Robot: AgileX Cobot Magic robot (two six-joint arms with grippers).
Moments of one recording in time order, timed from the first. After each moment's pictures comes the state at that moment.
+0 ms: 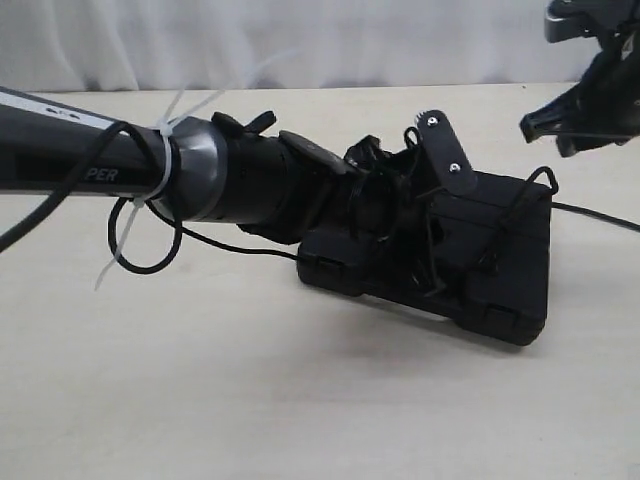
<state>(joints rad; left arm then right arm) -0.85 2.08 -1.33 -1.57 0.06 2.00 0.08 1.62 -1.24 -0.25 0.83 0.09</state>
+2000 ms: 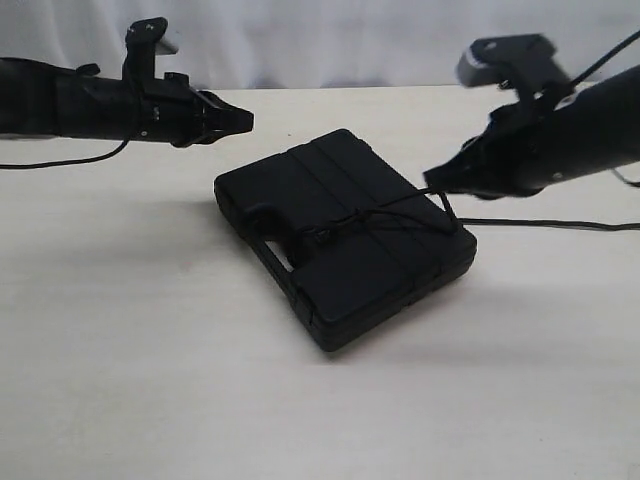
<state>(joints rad) -0.16 2.05 -1.21 -1.75 0.72 1.73 0.23 1.49 -0.94 0.47 0.52 -0.48</state>
